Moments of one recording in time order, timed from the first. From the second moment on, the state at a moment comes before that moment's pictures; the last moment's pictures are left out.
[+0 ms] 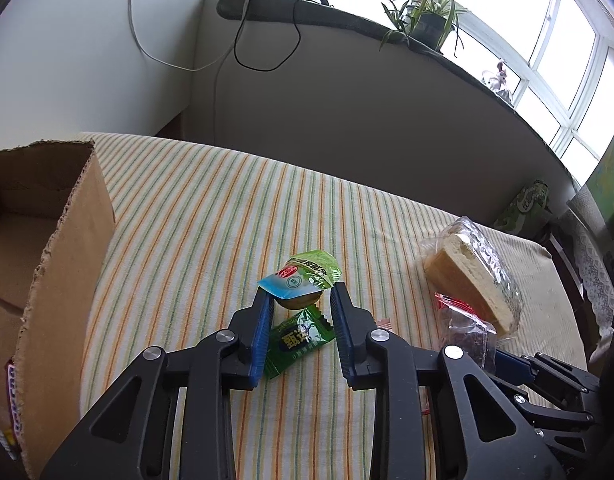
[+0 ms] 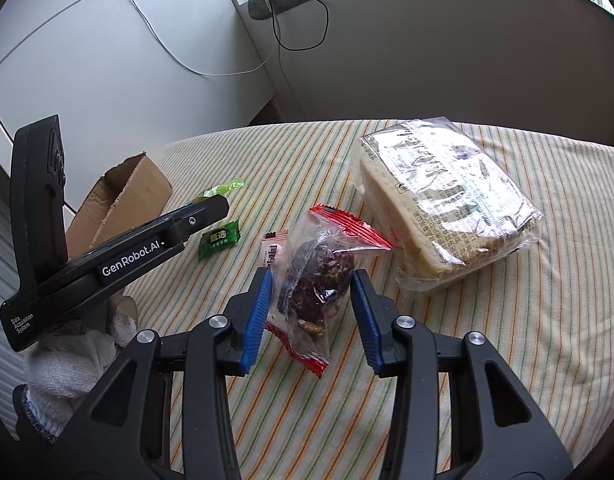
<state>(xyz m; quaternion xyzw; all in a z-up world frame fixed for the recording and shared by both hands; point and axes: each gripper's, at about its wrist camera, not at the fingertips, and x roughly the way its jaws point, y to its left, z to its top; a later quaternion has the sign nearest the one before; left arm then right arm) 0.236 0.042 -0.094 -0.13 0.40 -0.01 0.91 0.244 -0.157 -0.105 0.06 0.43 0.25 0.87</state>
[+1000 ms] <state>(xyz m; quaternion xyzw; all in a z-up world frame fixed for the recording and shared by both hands) 0.093 0.099 -0.022 -0.14 0.30 0.02 0.94 0.156 -0.069 -0.026 0.02 0.37 0.33 0.87</state>
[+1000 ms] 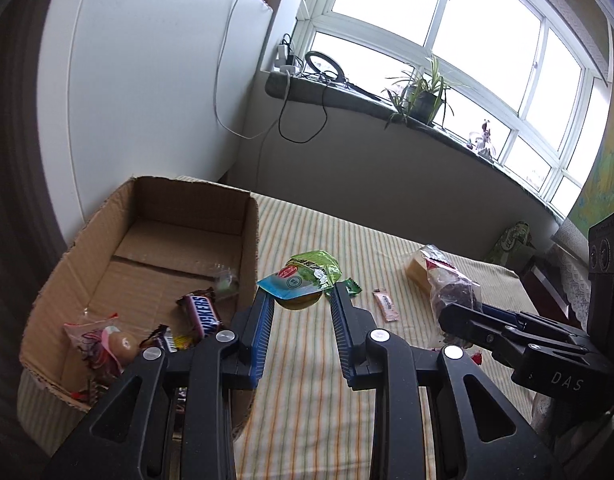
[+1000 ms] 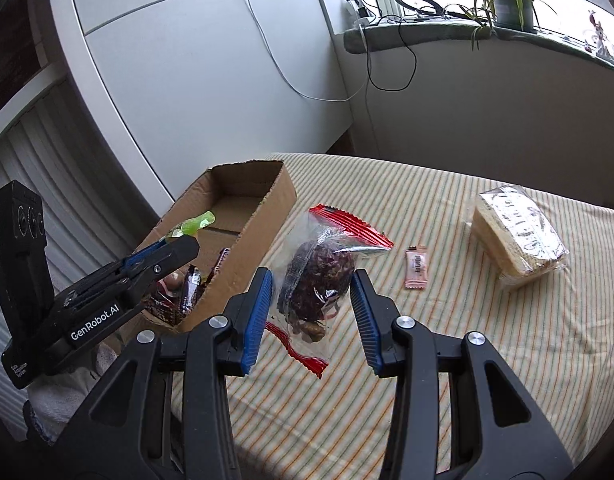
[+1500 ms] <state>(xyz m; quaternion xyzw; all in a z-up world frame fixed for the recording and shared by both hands) 0.060 0.160 -0.032 -0.16 0.29 0.07 0.94 0.161 0.026 -0.028 -0.03 0.38 0.38 0.84</state>
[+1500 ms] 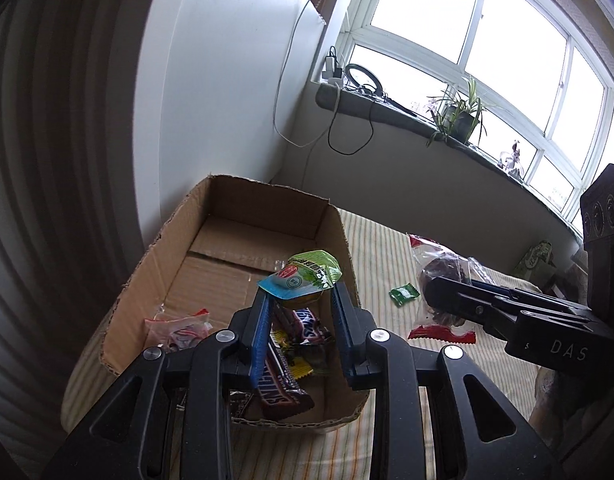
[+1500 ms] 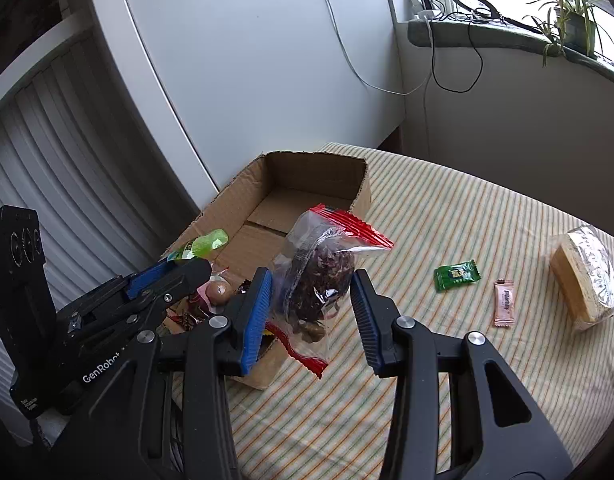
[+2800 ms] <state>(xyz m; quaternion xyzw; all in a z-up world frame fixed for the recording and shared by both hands) 0.039 0.182 -0.021 -0.18 0.29 0.10 0.93 0.183 0.006 -0.016 -0.03 0.37 0.36 0.85</state>
